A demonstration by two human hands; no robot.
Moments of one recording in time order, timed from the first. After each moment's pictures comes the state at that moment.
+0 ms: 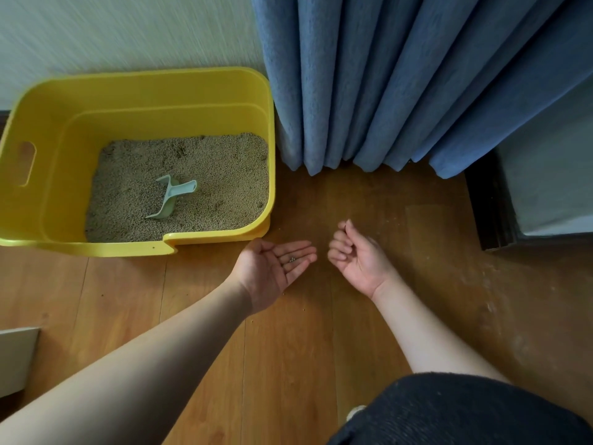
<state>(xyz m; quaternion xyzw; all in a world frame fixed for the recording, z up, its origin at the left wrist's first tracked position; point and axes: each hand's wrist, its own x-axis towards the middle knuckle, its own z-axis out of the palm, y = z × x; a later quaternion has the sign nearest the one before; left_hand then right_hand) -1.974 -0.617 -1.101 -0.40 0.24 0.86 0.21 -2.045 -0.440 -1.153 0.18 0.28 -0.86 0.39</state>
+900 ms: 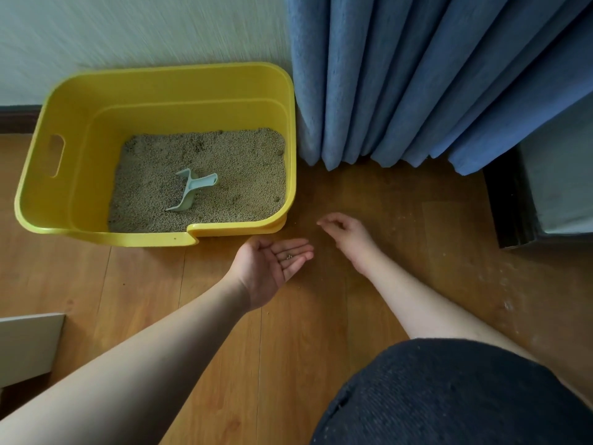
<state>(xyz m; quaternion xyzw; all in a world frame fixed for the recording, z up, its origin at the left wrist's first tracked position) -1.956 -0.644 -1.097 -0.42 0.27 0.85 0.19 -2.056 -0.485 -1.166 0.01 0.77 -0.53 0.35</state>
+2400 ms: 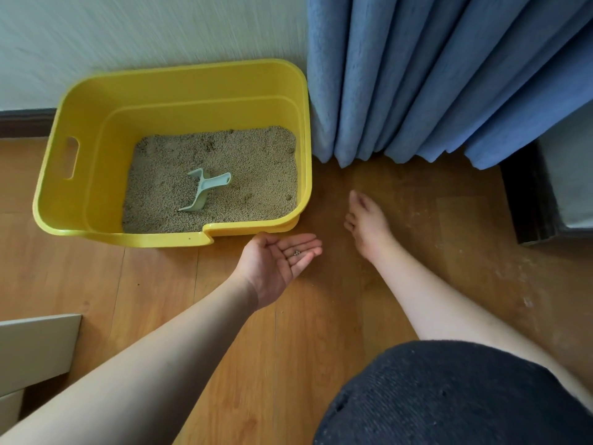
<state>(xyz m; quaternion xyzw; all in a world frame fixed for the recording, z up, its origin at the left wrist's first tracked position) -1.955 -0.655 -1.090 -0.41 0.25 0.86 0.18 -2.072 -0.500 -1.176 0.19 0.61 -0.71 0.29</state>
